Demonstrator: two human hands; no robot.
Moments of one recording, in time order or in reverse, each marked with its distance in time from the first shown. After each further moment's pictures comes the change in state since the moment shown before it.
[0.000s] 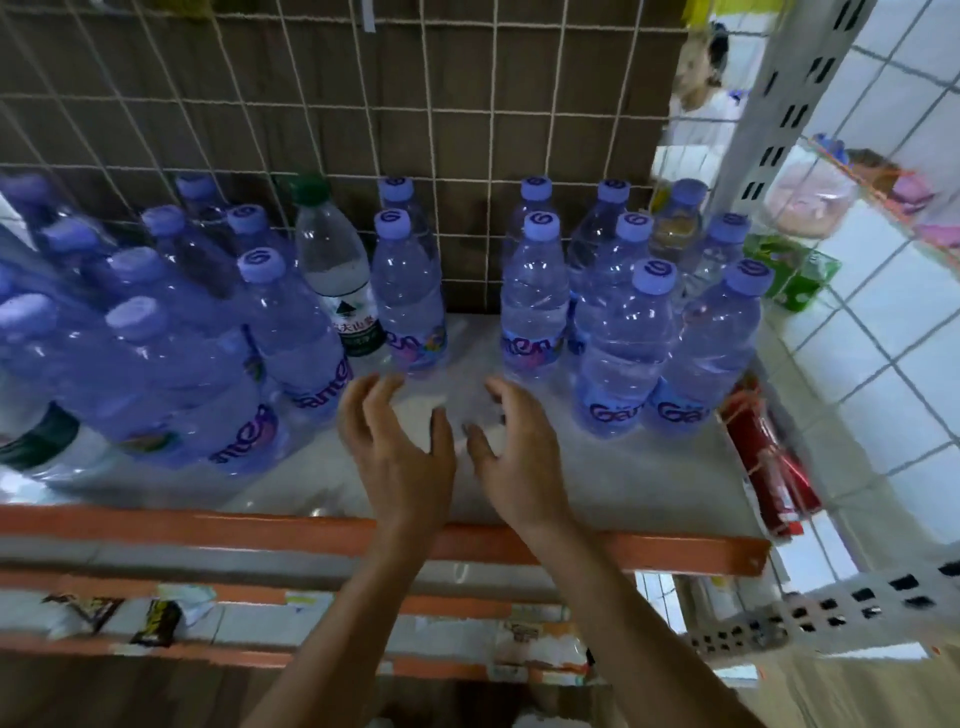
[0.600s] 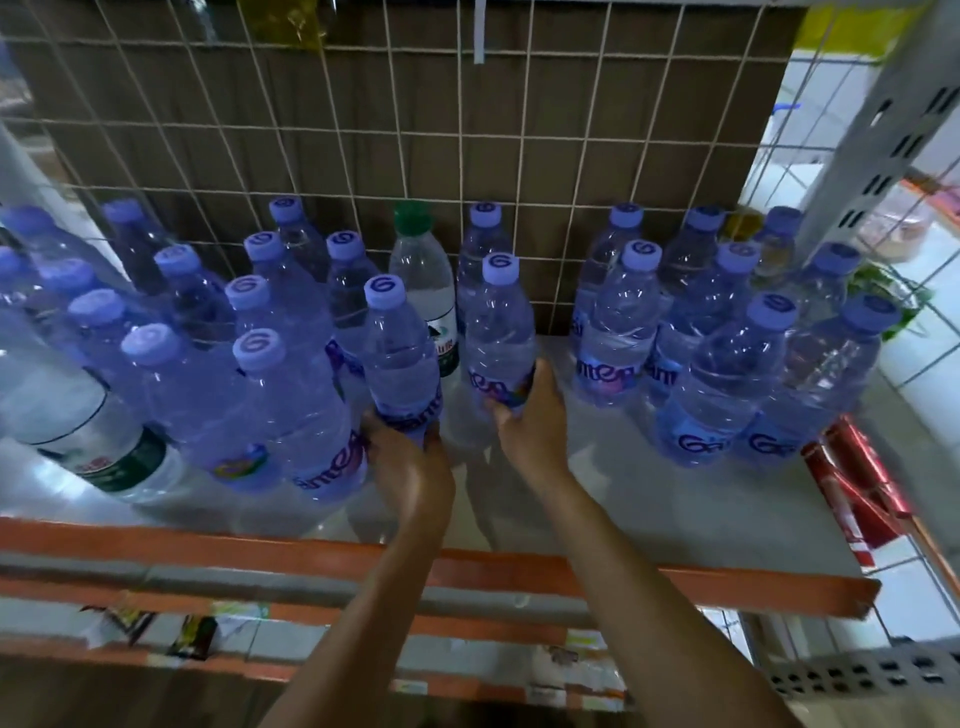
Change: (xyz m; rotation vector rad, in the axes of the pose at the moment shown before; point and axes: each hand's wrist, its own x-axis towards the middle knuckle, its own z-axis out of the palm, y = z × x) left_hand 0.051 -0.083 -0.004 0.008 -0.061 -0.458; right_hand 0.066 -0.004 0.084 0.176 0.086 0.235
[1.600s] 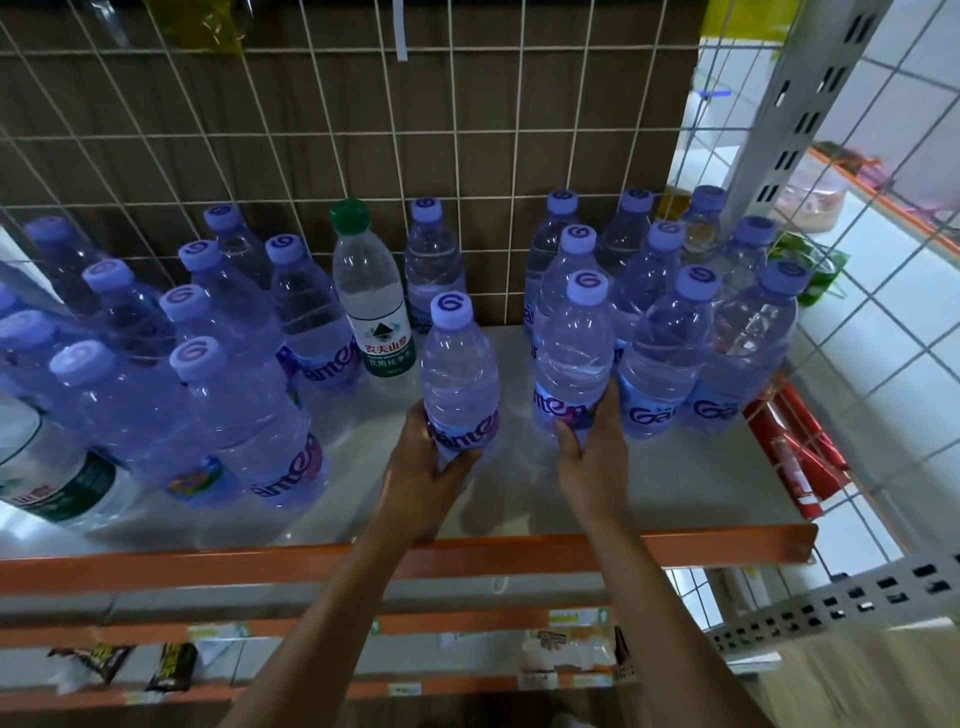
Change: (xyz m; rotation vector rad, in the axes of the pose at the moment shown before) left_hand -0.023 0.010 -0.010 -0.108 -0.675 0.283; right_hand -0.046 0.021 -0.088 -0.145 0.177 0.054
